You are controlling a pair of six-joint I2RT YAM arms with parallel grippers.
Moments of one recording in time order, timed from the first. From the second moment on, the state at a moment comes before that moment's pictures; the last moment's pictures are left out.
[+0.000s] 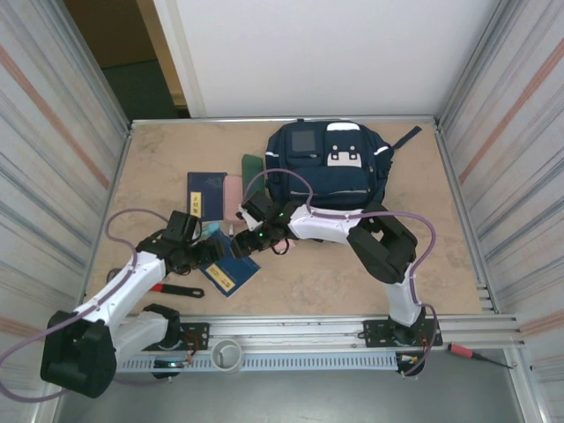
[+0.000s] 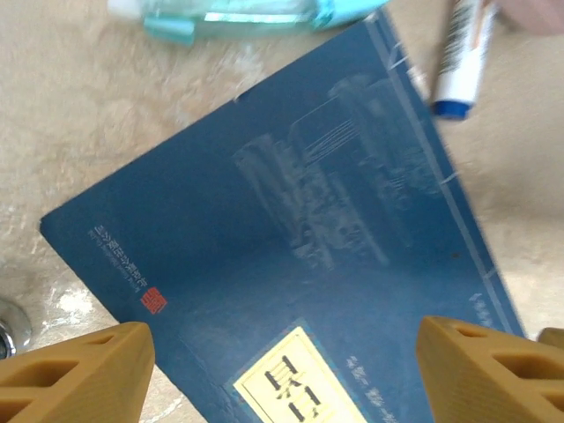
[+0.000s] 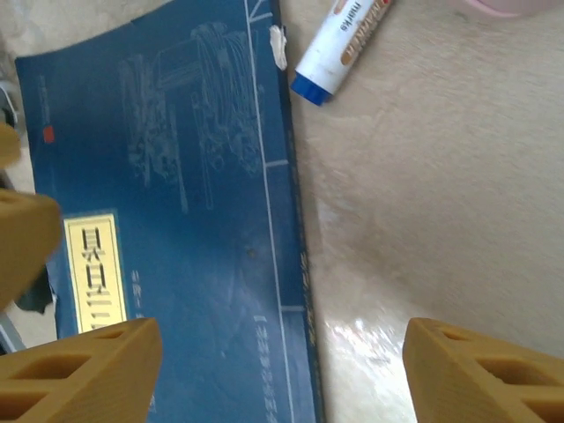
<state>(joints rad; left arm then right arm) -0.30 1.03 0.53 -0.66 0.07 -0.60 0.96 2.01 1.36 -0.38 -0.29 0.46</state>
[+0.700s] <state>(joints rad) -0.30 1.03 0.44 -0.61 0.09 -0.66 0.96 2.11 1.45 -0.39 -0.32 0.53</state>
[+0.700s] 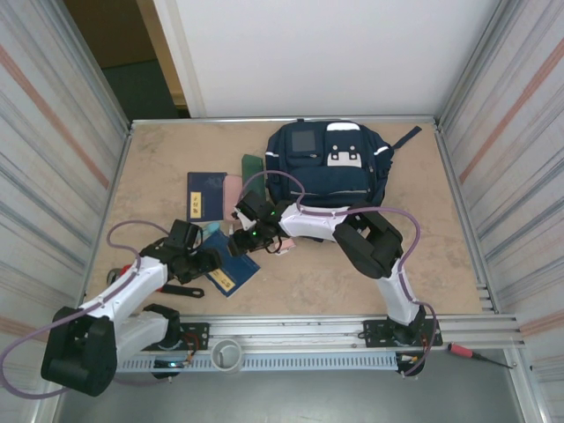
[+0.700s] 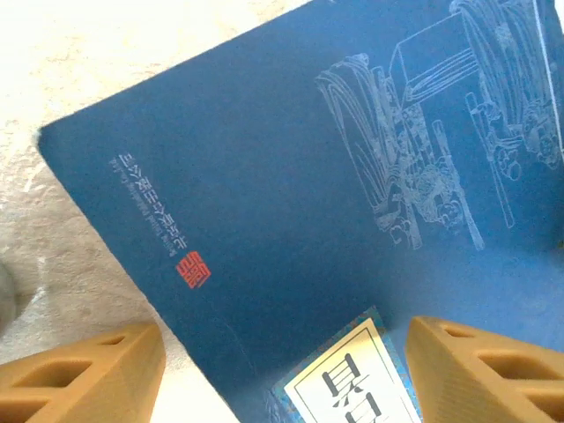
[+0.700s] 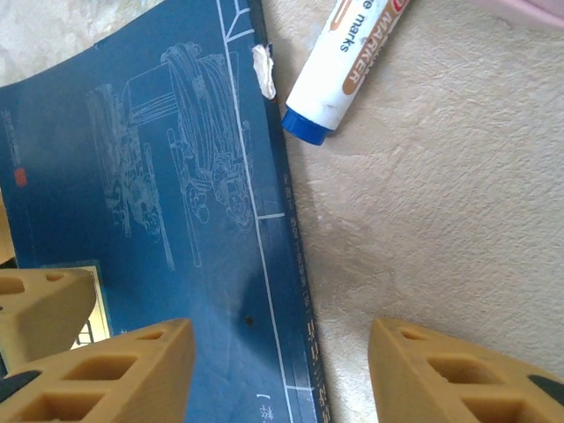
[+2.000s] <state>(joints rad) -0.27 0.82 0.33 -0.55 0.15 -0.78 0.92 2.13 1.40 -0.29 -0.50 0.70</state>
